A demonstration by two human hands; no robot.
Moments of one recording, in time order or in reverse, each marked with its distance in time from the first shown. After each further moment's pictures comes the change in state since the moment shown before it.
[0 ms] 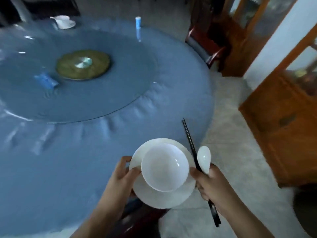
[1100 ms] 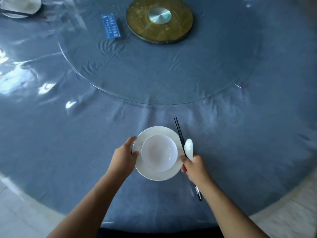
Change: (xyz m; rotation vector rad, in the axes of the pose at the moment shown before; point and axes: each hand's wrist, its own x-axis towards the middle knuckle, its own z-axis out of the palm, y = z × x) left_hand 0.206 -0.057 -0.086 0.490 0.531 -0.252; right_hand 0.300 0.001 0.151 -0.556 -0.423 -0.061
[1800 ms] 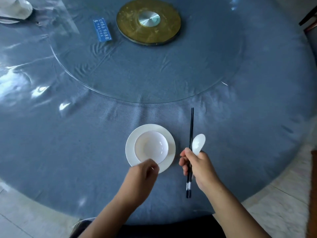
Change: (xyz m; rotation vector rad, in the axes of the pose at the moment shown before) left_hand -0.095 0.038 0.026 -0.047 -0.135 0.264; right_hand -0.049 -0.027 -0.035 0.401 0.018 0.006
